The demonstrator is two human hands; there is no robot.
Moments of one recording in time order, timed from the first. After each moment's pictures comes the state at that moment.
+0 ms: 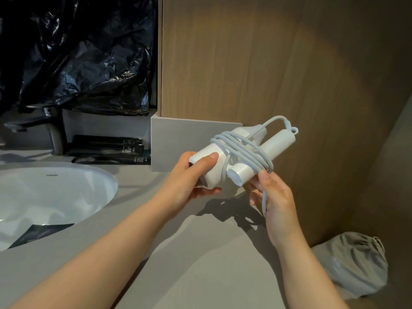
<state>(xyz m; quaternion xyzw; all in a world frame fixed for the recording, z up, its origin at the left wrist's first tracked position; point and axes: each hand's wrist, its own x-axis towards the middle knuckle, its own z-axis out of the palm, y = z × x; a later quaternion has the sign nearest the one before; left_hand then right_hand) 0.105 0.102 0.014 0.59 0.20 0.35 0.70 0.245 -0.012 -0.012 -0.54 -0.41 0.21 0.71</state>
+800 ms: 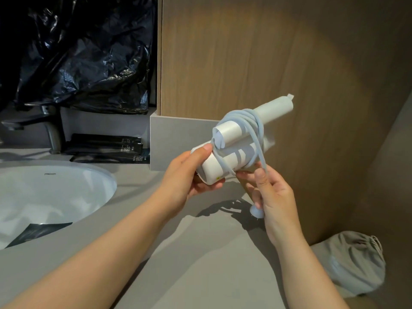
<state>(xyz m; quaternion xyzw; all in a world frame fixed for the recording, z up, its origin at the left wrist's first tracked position) 0.106 0.097 0.022 0.54 0.17 0.38 0.73 0.240 -0.012 -0.006 -0.55 -0.39 0.16 0.72</state>
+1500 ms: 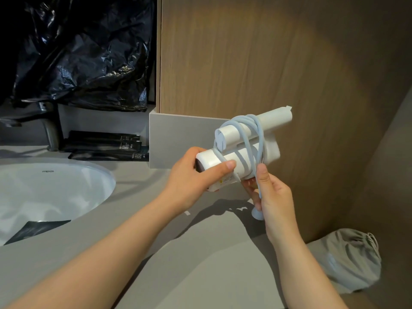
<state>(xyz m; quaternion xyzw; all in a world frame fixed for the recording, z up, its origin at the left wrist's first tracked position) 0.109 0.100 0.008 0.71 0.22 0.41 0.53 0.233 -0.014 -0.006 -0.61 -0.36 0.14 0.69</state>
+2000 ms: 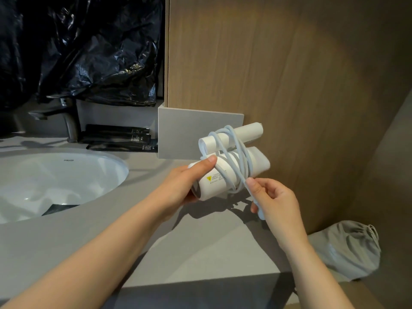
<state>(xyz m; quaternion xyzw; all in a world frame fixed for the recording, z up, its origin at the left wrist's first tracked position) 0.073 0.071 0.001 0.65 0.25 0.27 0.66 0.224 -0.054 -0.020 -0.66 -0.40 0.13 0.62</state>
